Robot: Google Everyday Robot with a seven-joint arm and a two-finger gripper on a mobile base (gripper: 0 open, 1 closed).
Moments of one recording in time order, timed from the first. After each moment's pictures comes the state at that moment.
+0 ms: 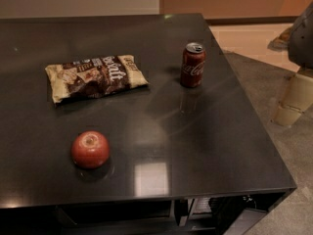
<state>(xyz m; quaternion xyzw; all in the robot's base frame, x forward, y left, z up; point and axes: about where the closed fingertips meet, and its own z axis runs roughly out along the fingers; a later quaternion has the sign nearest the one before) 0.438 -0.216 0.977 -0.60 0.78 -0.04 0.16</state>
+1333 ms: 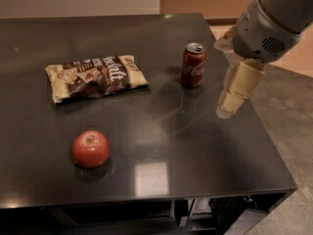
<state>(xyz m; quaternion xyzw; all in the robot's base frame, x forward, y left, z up) 0.475 -0.132 0.965 -0.65 0.73 0.07 0.20</state>
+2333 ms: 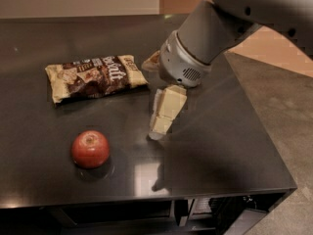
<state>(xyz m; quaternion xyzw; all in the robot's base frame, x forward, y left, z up) 0.466 0.011 0.919 -0.73 0.62 0.16 0.24</state>
